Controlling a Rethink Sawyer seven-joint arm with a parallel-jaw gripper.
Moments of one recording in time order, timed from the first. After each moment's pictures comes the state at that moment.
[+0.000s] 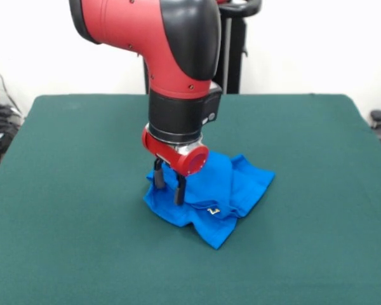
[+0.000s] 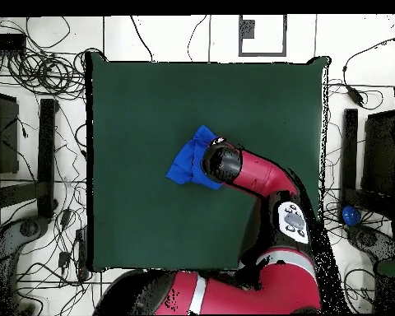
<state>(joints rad) -0.17 -0.39 -0.15 1.52 0.14 0.33 2.24</state>
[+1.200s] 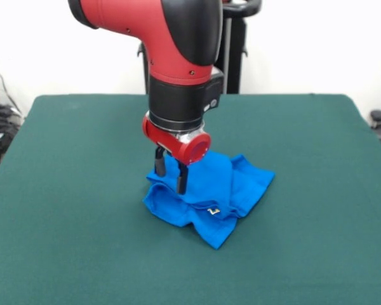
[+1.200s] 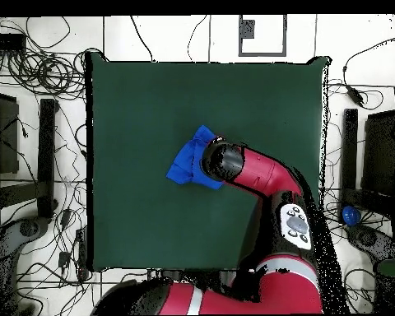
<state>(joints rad) -0.17 -0.42 -0.16 1.52 0.14 0.40 2.24</state>
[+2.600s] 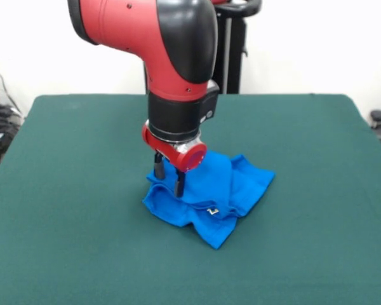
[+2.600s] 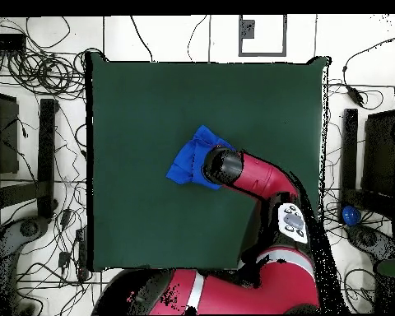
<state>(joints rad) -0.17 -0.36 -0.17 1.53 0.13 0.40 2.24</state>
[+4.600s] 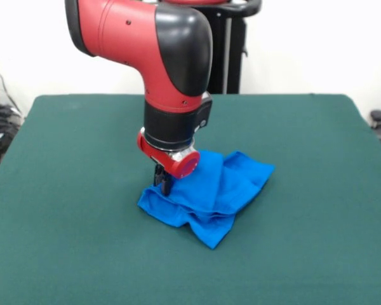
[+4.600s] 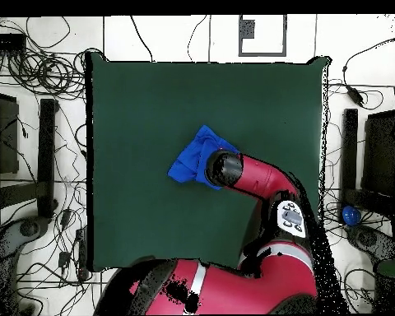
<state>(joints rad) -0.17 -0.33 -0.18 1.50 0.09 0.38 2.24</state>
